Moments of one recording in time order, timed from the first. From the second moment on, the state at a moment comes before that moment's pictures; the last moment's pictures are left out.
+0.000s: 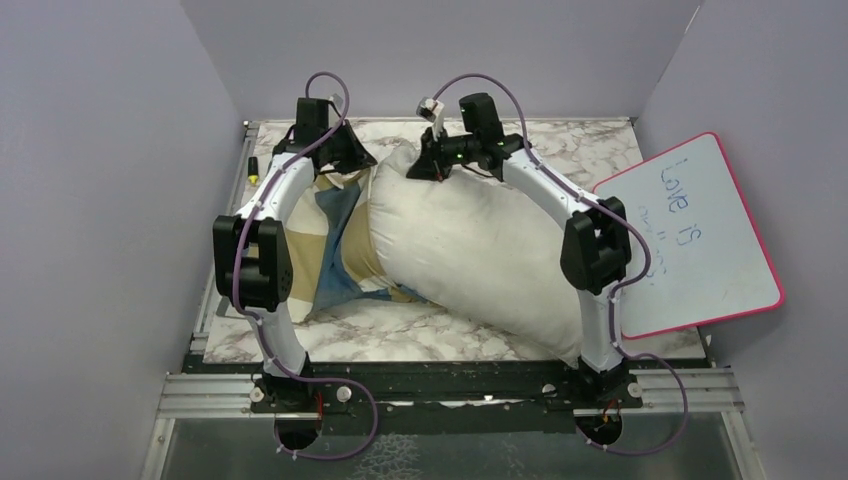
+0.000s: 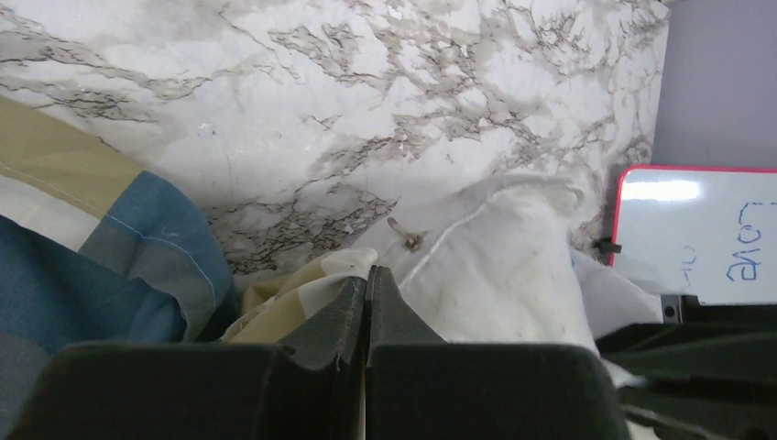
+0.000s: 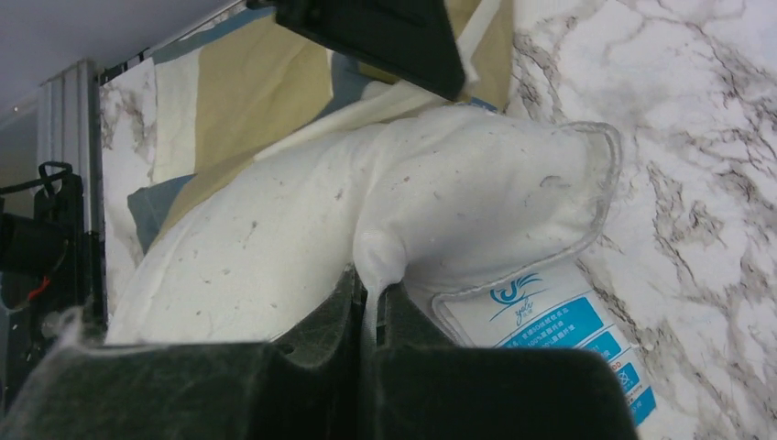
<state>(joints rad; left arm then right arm) -0.10 1.86 1.57 -0.39 0.41 -0.57 0.51 2.14 1.90 -0.31 -0.80 -0.07</state>
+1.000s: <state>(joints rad) -0.18 1.94 1.66 -0.33 0.57 -0.62 0.59 2.16 1.88 -0.36 -0.72 -0.31</state>
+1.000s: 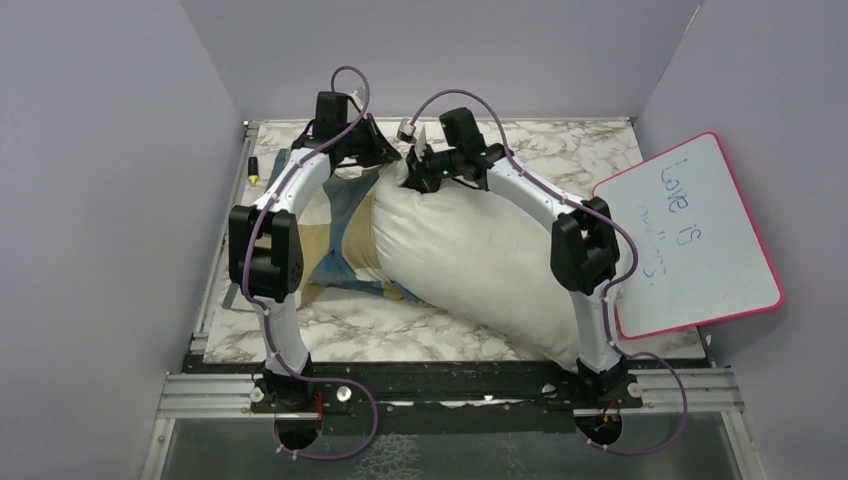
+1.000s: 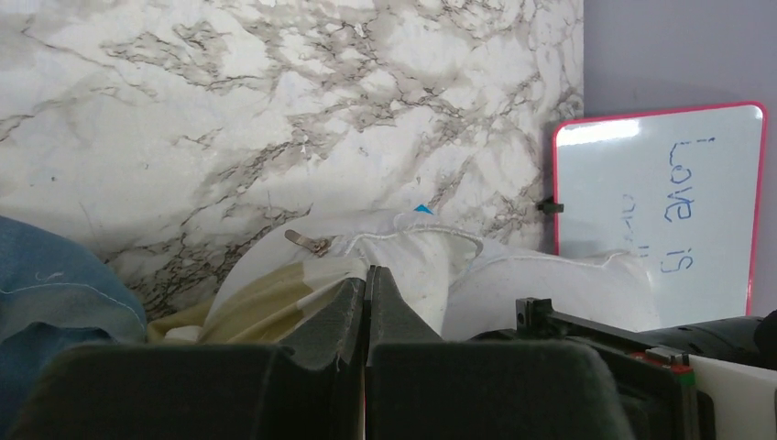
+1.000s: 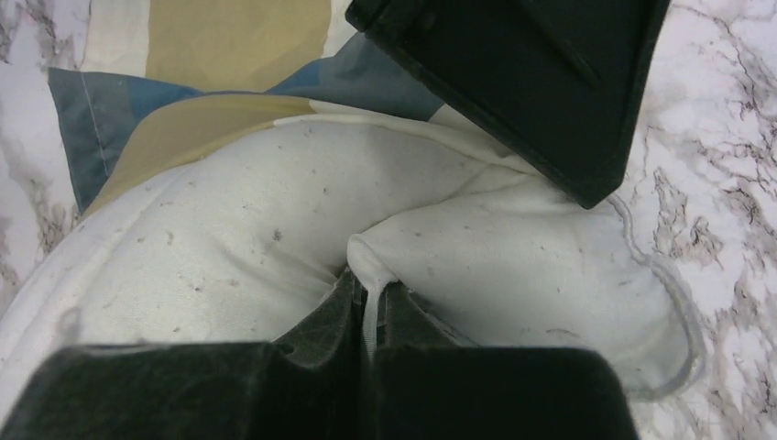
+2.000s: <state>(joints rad) -0.22 1.97 1.74 -0.29 0.59 -0.67 0.57 2.05 1.52 0.08 -0.35 0.16</state>
